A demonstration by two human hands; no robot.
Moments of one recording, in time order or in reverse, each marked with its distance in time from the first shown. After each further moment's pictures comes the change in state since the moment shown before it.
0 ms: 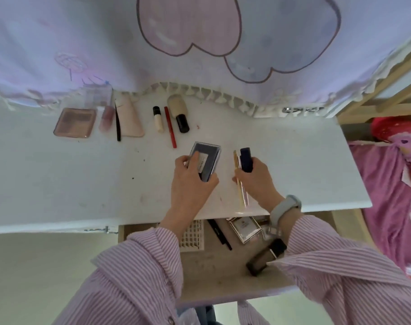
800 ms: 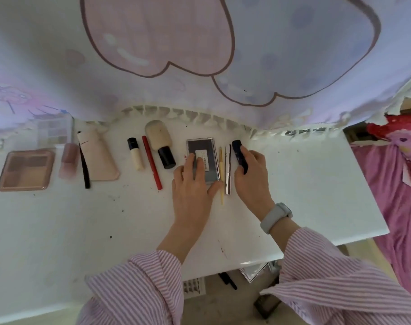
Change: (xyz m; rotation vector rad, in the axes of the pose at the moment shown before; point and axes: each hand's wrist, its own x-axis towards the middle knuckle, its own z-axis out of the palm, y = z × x) left_hand 0.097 -0.005 0.044 0.355 0.047 0.304; right_hand 0.093 -0.019 0.009 -0.083 0.260 -0.182
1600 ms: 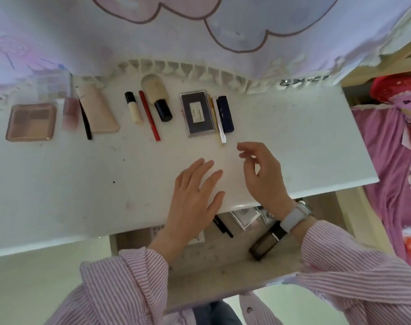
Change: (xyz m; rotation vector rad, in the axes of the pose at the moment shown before) left_hand -0.110 -0.001 -0.016 -0.129 -0.005 0.373; right_hand -0.089 0.025 -0.036 0.021 -0.017 -0.350
